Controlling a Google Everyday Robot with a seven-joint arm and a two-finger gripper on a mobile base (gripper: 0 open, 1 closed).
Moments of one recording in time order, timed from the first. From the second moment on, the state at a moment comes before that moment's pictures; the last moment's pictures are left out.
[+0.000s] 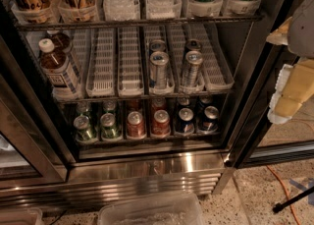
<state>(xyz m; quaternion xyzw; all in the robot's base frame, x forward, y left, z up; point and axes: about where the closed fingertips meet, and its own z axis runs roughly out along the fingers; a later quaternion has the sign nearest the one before) 0.438 -0.217 0.976 -0.60 0.78 -0.03 0.16</state>
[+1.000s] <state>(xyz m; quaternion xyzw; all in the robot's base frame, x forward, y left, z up) 0.430 -0.174 0.893 -0.59 0.78 0.02 0.21</state>
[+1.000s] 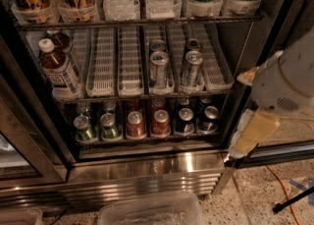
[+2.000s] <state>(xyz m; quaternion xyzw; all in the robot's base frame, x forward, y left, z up) 0.391 -0.117 0.794 -0.55 0.75 0.12 0.35</state>
